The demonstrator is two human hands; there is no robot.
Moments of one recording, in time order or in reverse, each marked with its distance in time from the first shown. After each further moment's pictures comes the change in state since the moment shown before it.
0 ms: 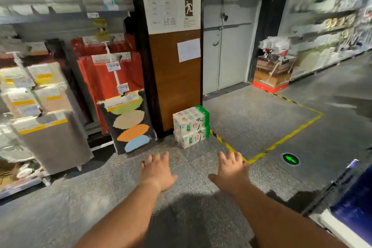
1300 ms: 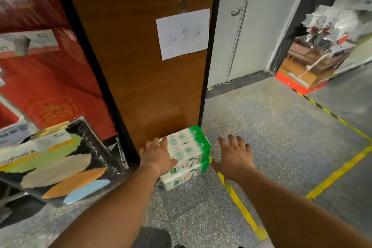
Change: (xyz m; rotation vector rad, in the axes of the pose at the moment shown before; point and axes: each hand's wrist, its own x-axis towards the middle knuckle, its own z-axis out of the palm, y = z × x) left_hand 0.928 0.139 -0.005 -0.024 -0.127 -0.053; right_hand 0.932 0.089 0.029 -0.025 -0.196 -0.073
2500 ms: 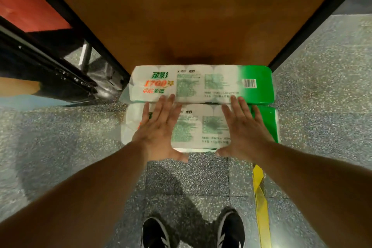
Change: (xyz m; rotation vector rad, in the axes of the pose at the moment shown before) left_hand 0.397 -0.046 0.446 0.052 -0.205 -0.060; right_hand 0.518 0.062 0.466 -0.260 -0.340 -0.715
